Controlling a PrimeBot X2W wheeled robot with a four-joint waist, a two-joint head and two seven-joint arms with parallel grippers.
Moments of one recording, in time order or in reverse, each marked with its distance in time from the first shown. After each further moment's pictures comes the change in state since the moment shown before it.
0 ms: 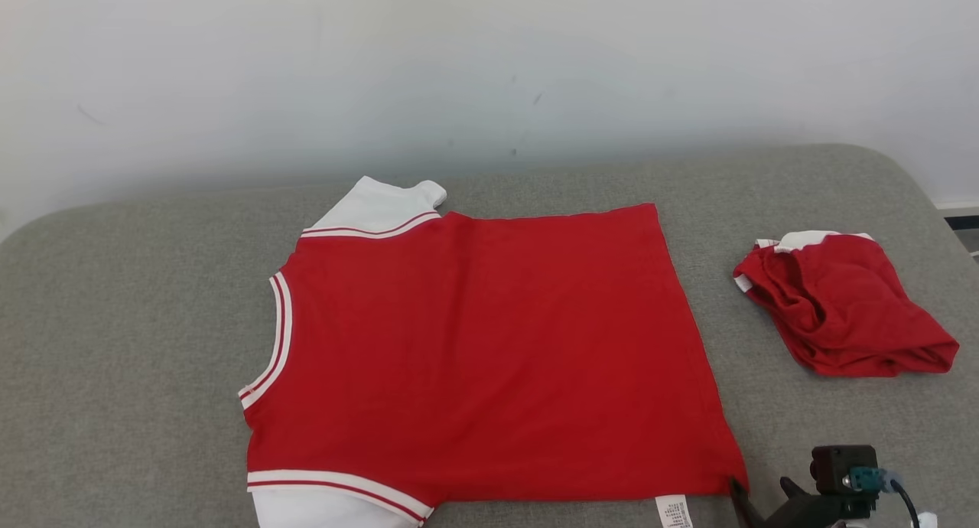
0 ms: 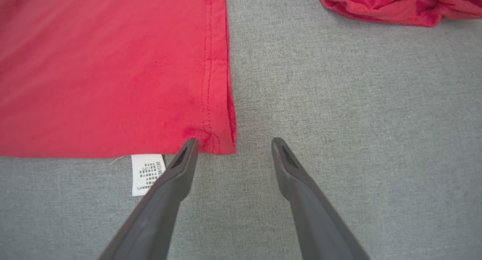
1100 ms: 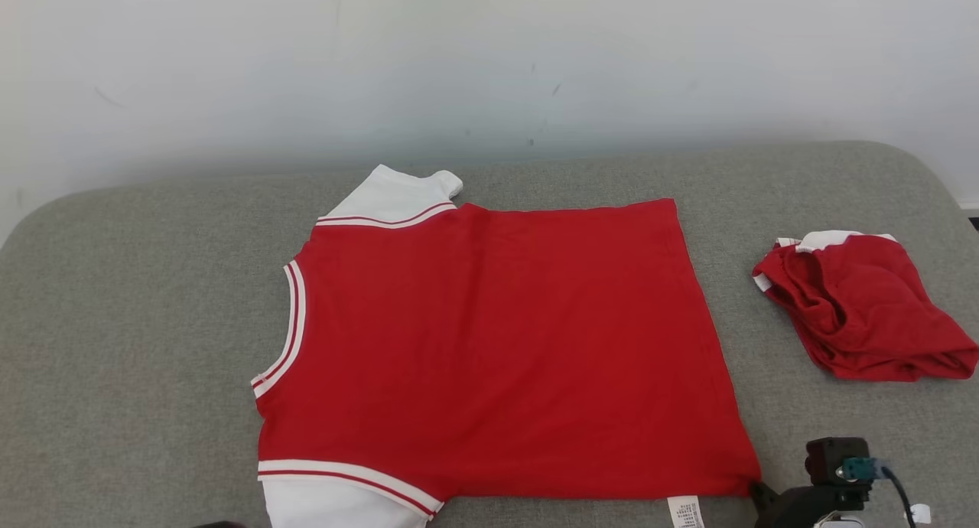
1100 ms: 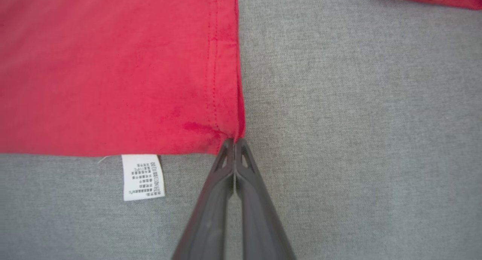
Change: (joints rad) left arm -0.019 -0.011 0.005 -0.017 0.000 0.001 0.012; right arm -0.059 0.002 0.006 0.082 0.005 -0.001 0.048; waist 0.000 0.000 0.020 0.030
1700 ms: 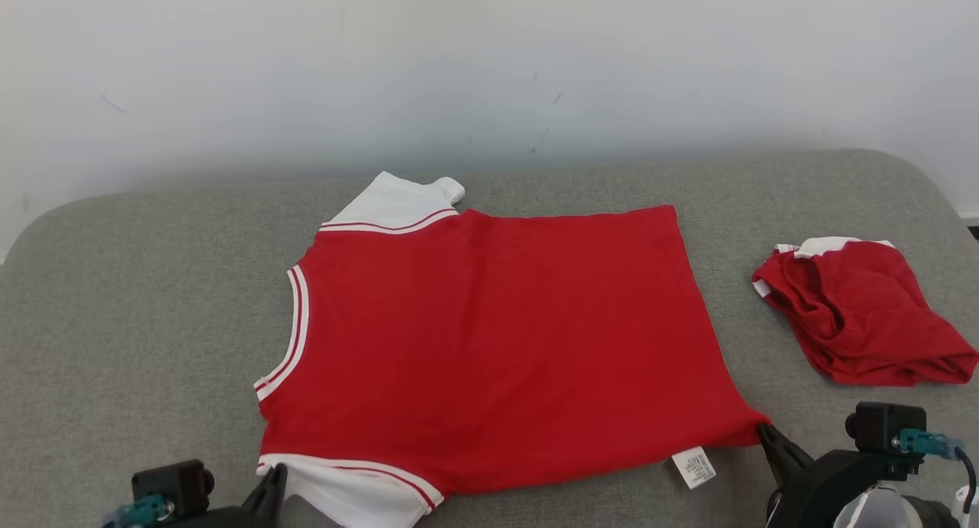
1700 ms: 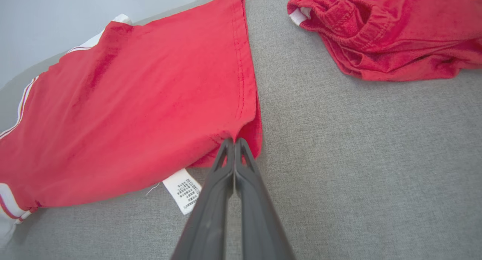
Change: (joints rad) left arm -0.004 -0.006 0.064 -0.260 -0.037 0.008 -0.054; right arm 0.032 0.008 -0.085 -0.202 0.132 0.036 -0.006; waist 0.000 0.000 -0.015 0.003
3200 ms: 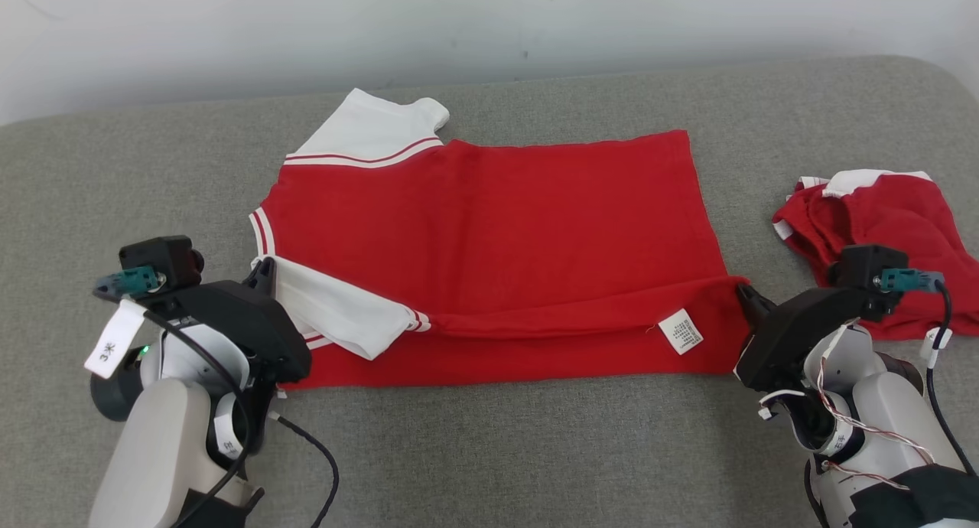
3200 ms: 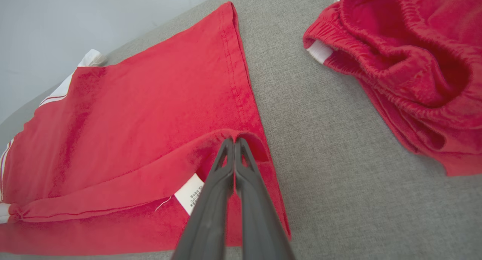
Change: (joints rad) left arm -0.560 -0.058 0.031 0.363 0.030 0.000 0.006; right arm -0.428 0.046 -0.001 0.274 0.066 -0.050 0.049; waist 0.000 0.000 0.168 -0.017
